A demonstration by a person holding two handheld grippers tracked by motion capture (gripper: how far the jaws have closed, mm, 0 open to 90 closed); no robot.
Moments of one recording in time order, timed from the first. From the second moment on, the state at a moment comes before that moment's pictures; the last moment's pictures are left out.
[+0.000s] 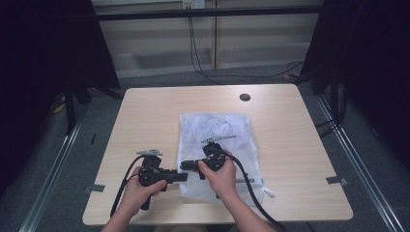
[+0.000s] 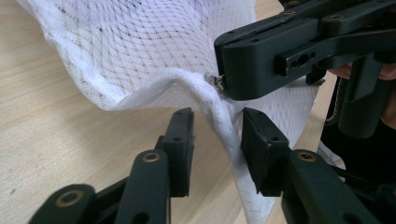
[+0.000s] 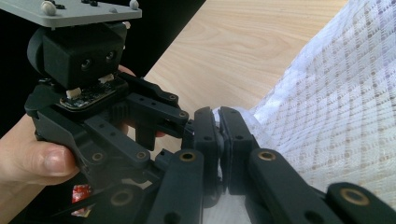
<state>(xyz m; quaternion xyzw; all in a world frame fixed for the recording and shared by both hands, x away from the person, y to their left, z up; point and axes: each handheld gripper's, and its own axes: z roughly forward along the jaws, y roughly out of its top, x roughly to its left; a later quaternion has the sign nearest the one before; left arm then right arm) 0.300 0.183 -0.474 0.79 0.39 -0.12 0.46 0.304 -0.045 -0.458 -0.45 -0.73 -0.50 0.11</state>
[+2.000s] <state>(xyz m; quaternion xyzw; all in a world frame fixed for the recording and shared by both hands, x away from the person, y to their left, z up) 0.299 0.177 -0.478 0.75 0.42 -0.18 0.48 0.303 -0.060 -0.458 -0.46 -0.72 -0.49 0.14</state>
